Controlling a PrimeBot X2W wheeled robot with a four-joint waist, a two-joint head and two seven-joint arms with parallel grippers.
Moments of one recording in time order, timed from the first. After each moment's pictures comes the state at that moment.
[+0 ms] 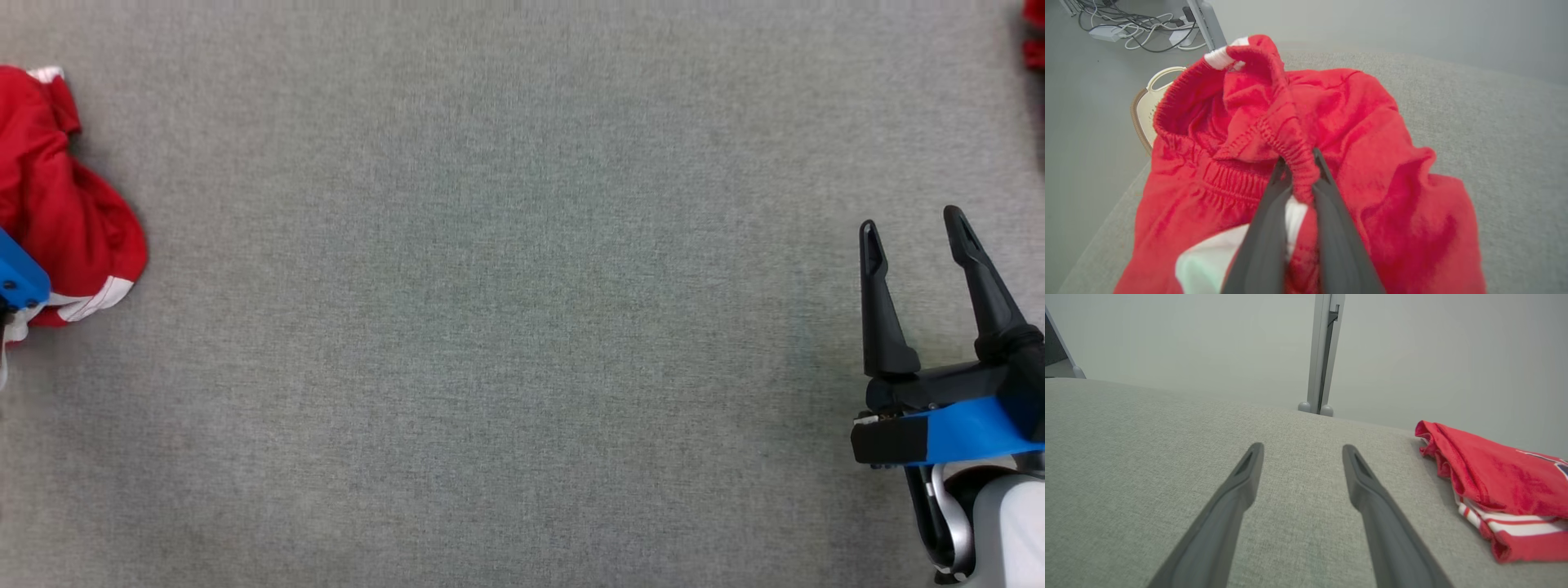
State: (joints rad) left arm -0.86 0.48 -0.09 1.01 -0.50 -0.13 0.04; right arm -0.19 -0.07 -0.09 -0.15 -0.03 0.13 -0.08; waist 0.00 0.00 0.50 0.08
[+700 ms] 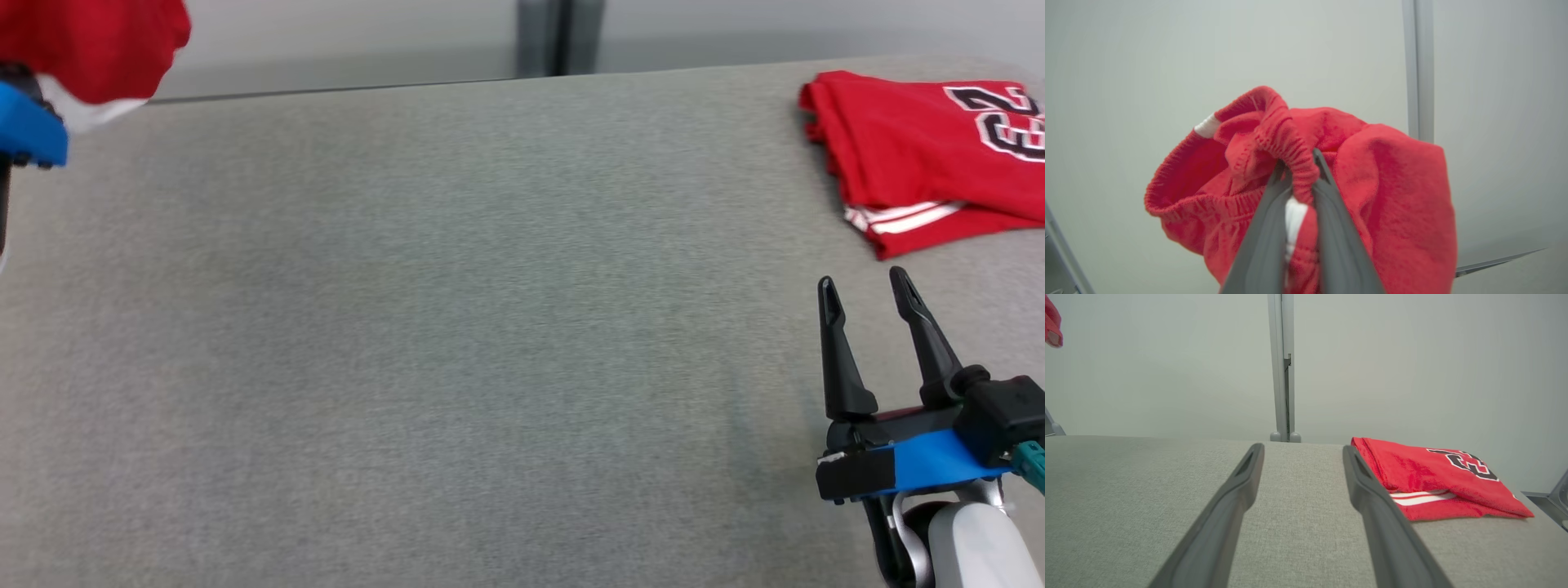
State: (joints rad) left arm -0.93 0.54 -0.29 0.60 -0.47 -0.13 -0.18; right arm -0.16 -0.05 -0.05 0.02 0.06 0.13 -0.18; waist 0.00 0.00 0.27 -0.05
